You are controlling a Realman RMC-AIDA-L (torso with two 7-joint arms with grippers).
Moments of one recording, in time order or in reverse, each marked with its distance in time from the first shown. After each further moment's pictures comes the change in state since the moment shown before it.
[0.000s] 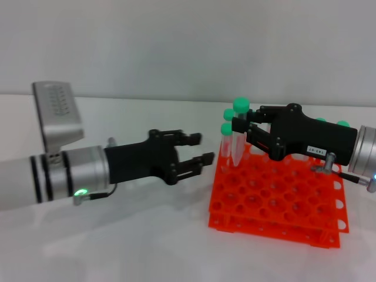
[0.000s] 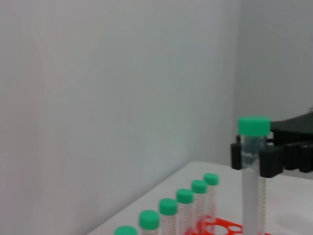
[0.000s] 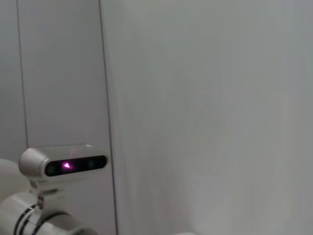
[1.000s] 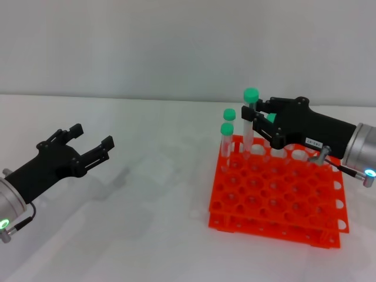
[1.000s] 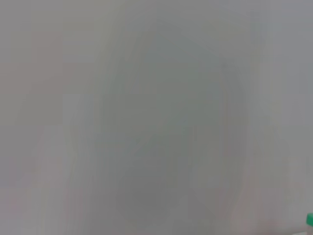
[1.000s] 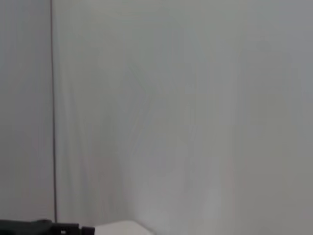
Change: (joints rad) left arm 0.289 -0.004 0.000 -0.020 -0.432 -0.083 0.028; right arm 0.010 0.016 -0.040 0.060 0.129 0.166 -0.149
